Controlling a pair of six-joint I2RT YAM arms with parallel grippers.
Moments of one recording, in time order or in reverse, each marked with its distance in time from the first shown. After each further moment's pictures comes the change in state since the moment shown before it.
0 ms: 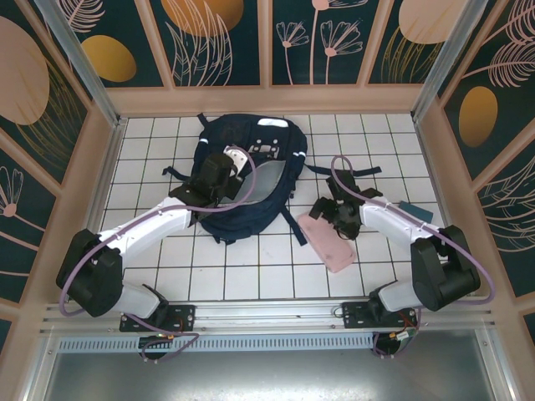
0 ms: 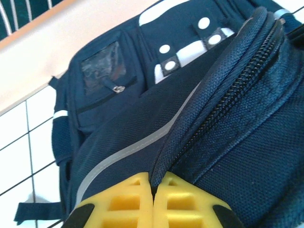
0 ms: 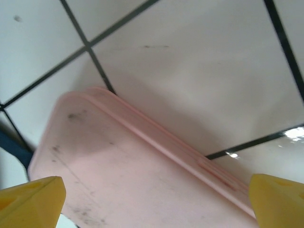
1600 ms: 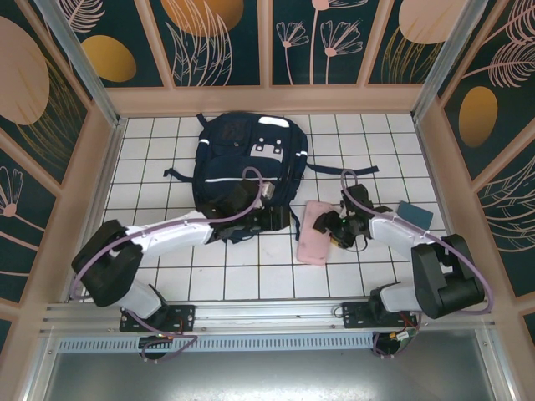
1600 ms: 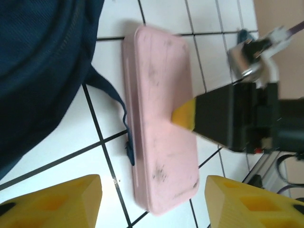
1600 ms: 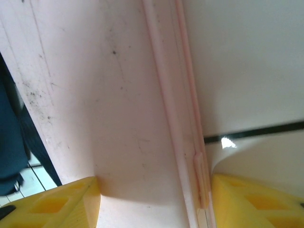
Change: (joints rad) left arm -0.224 0.124 -0.069 0.074 0.571 -0.972; right arm -0.135 -0.050 -0.216 0.248 -0.341 -0.076
